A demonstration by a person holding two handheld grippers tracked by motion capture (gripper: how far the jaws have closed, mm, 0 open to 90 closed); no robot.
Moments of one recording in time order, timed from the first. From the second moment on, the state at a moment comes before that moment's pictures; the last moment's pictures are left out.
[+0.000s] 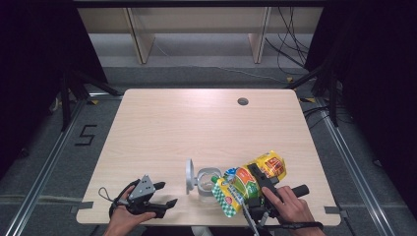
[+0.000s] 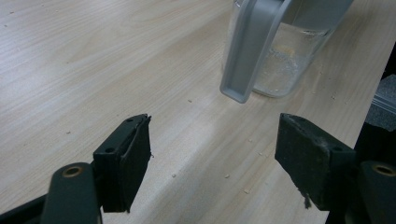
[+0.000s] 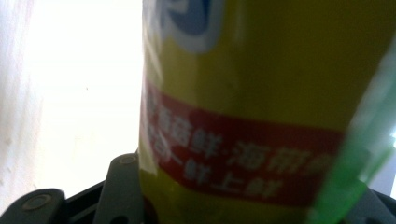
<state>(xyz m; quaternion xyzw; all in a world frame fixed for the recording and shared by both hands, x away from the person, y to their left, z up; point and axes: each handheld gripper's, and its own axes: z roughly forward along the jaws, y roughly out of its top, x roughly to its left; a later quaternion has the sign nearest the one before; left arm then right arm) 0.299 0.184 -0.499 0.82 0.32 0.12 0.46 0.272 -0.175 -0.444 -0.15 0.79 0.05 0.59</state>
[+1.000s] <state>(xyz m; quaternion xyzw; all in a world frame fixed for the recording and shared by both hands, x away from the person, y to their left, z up) 0.299 0.184 -0.500 0.82 0.32 0.12 0.46 0.275 -0.161 -0.422 -0.26 0.76 -0.05 0.60</state>
